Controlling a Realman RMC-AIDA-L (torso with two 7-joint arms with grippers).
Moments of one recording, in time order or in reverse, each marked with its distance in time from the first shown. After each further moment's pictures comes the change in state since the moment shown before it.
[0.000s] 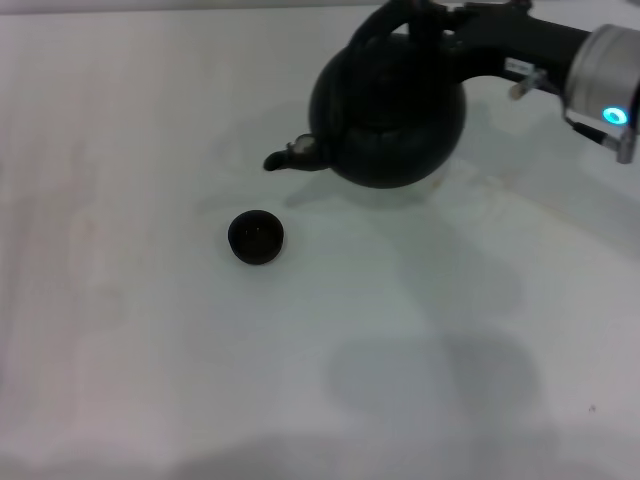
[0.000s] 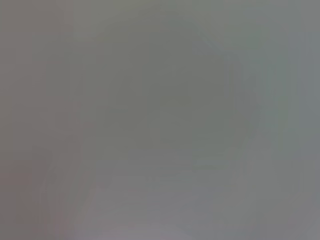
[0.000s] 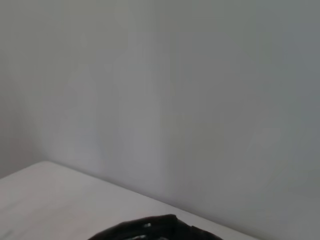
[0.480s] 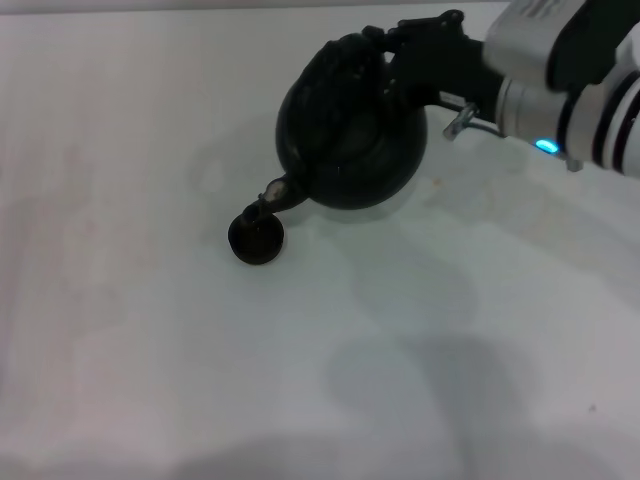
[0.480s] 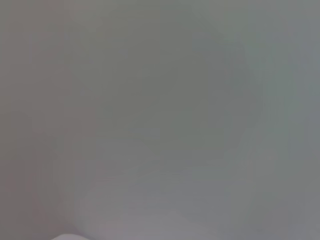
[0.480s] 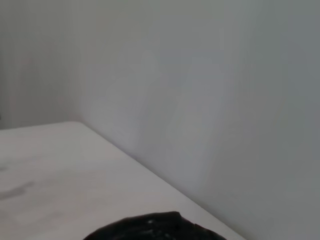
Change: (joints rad) left arm 0.001 -0.002 0.003 -0.002 0.003 0.035 0.001; right arm 0.023 0.001 -0.199 -0.037 -0.107 0.157 -0.109
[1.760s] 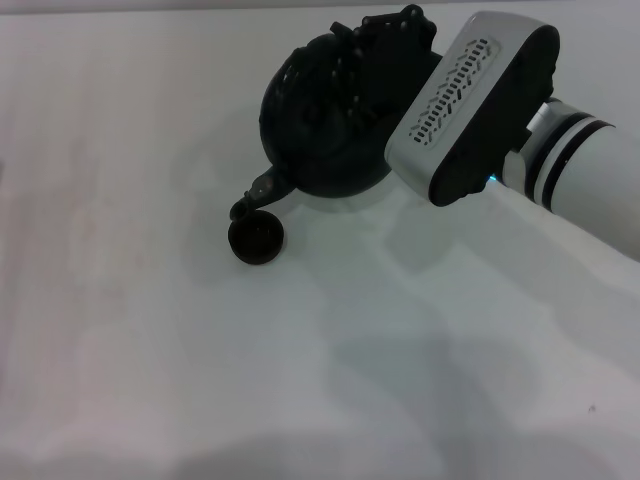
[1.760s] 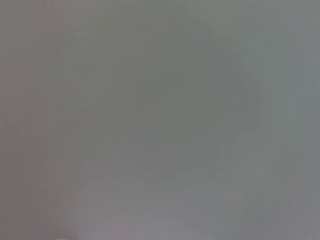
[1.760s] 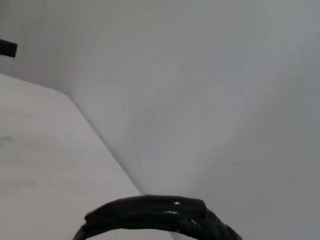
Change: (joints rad) left arm -0.013 0.003 0.000 0.002 0.000 0.000 -0.004; right arm 0.002 0.002 -0.274 0.011 0.000 0.407 -0.317
